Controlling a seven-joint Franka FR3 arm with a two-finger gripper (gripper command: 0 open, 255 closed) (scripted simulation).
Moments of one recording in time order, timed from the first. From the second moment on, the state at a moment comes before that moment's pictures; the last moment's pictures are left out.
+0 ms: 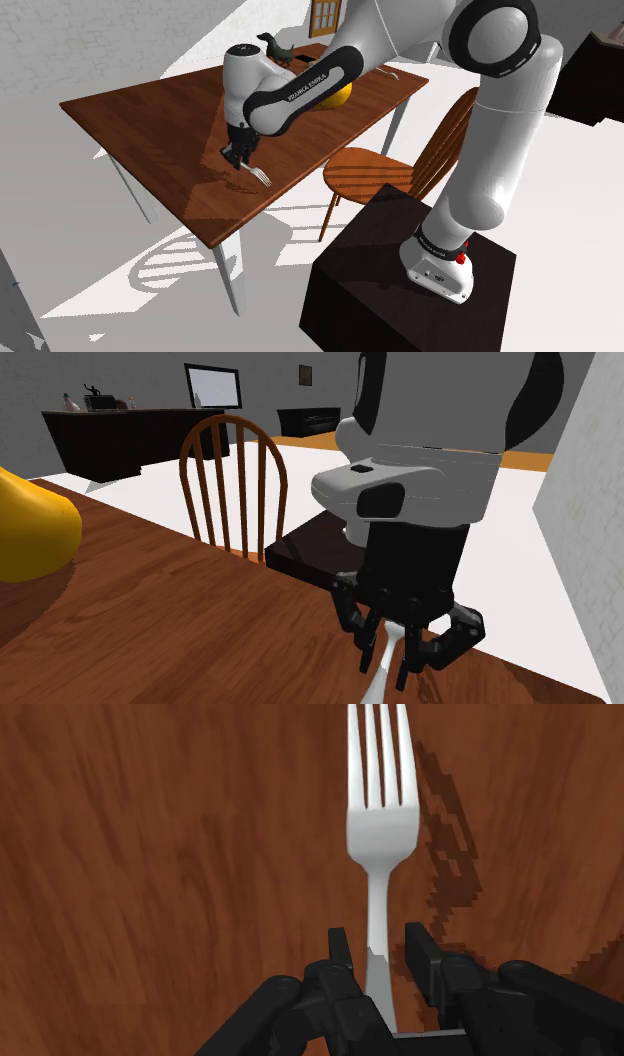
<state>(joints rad) 0.12 0.24 0.30 -2.04 -0.19 2.40 0.46</state>
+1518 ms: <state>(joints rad) 0.11 0.11 0.31 -1.88 -0.11 2.12 0.39</state>
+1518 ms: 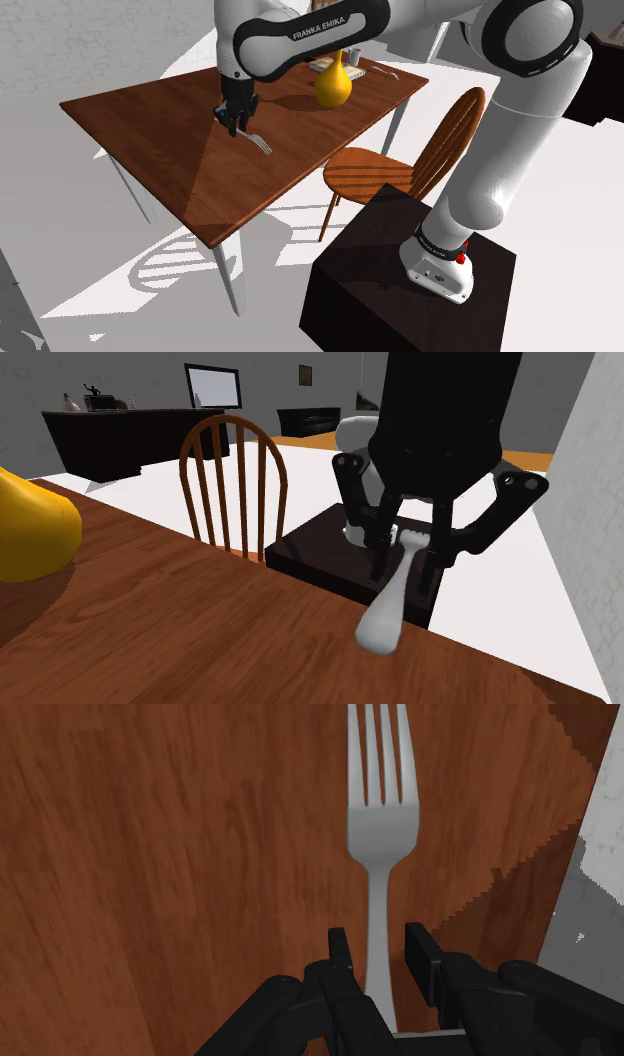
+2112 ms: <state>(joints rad) 0.11 0.09 0.32 -1.79 -0.10 2.01 0.38</state>
